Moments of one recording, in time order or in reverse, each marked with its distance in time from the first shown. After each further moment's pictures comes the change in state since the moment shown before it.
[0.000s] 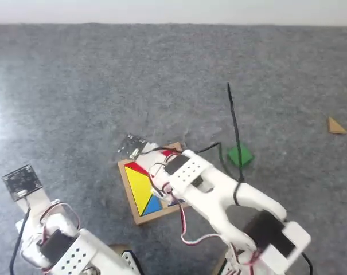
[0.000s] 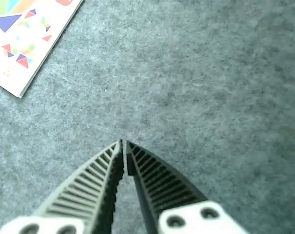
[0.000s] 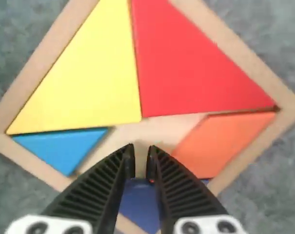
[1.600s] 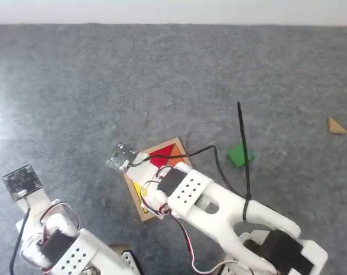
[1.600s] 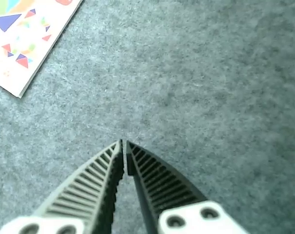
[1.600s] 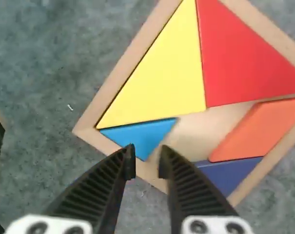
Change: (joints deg) left arm 0.0 0.0 0.0 0.0 0.0; right arm -9.1 -12.0 2.1 8.0 -8.8
